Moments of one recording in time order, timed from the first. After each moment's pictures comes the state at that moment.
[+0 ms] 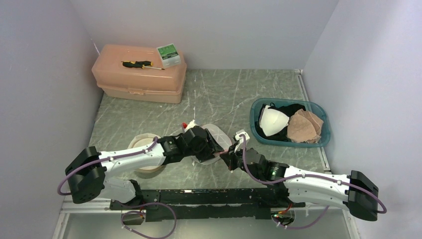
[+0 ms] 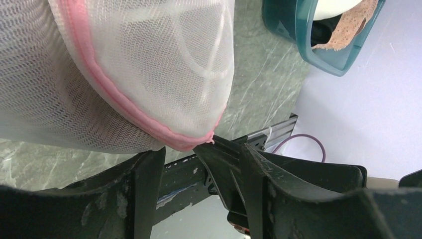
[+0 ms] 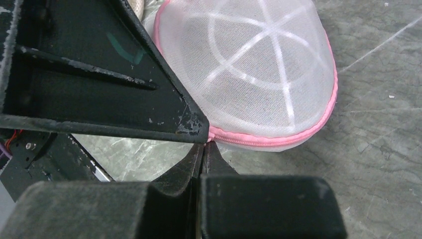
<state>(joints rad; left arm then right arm) -1.04 1.33 0.83 -0.22 -0.07 -1.43 1.13 0.84 0.30 0.16 0.33 0.49</state>
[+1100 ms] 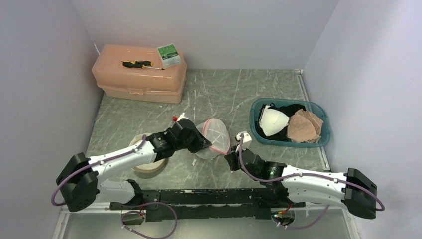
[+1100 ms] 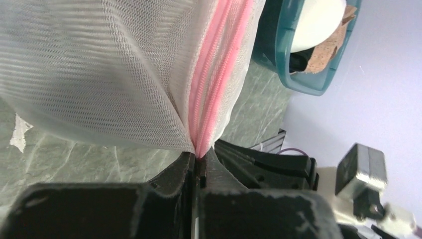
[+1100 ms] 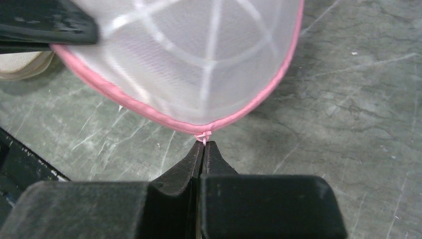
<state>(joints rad) -0.90 1.26 0.78 -0.19 -0.04 -1.35 1.14 0.88 0.30 0.06 0.43 0.57</state>
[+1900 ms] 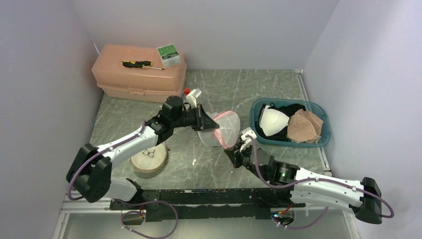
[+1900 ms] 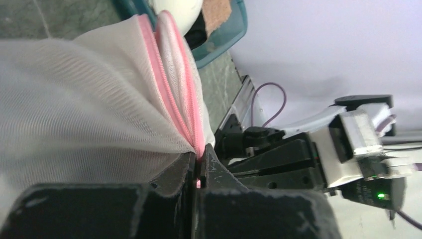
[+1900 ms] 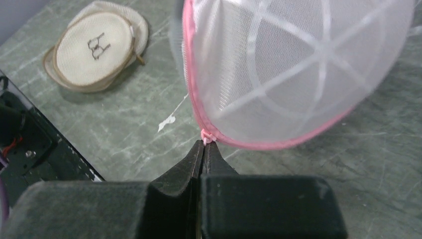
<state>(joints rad) -0.66 1.36 0.94 0.12 0.55 -0.83 1.18 0.65 0.38 -0.01 0.44 0.37</state>
